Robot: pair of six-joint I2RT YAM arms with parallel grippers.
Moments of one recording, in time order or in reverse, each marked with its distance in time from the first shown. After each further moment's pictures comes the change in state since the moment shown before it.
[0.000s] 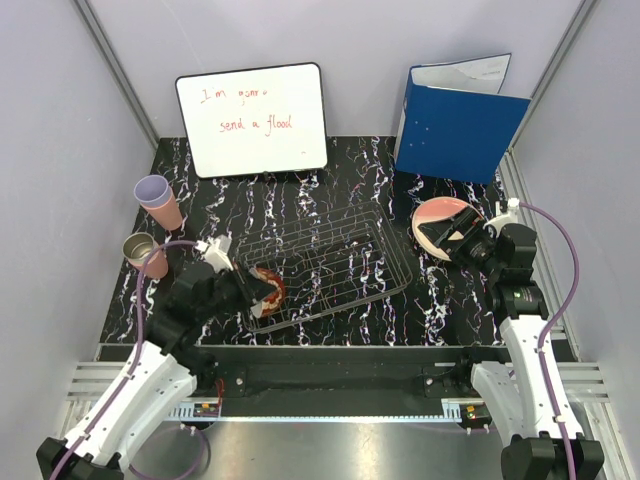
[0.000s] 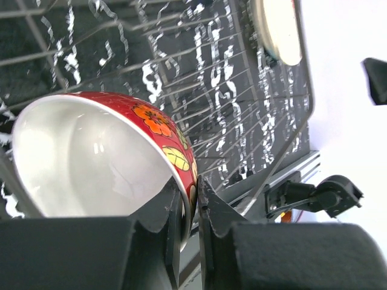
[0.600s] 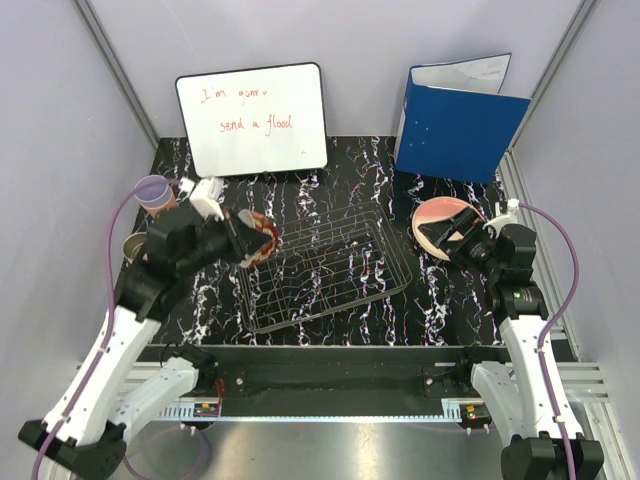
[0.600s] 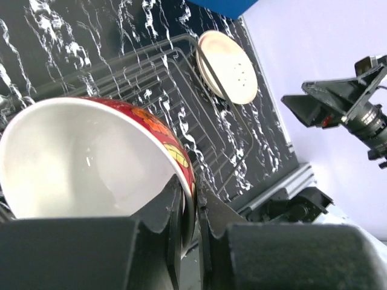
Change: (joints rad) left arm 0.016 0.263 0.544 -0.142 0.009 0.197; right arm 0.000 -0.003 -0.006 0.000 0.000 0.003
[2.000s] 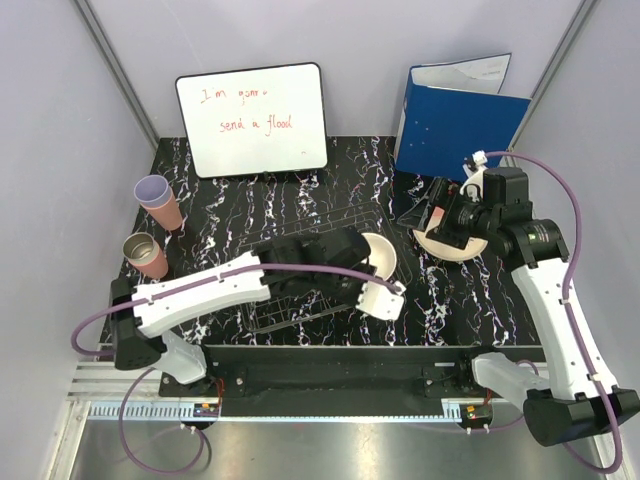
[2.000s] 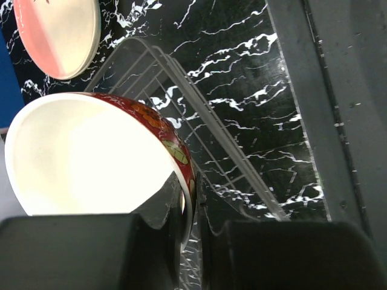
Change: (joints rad) left arm -0.798 0.710 0.496 -0.301 -0.183 1.437; right arm 0.206 0.340 0.627 -0.603 0.029 -0.194
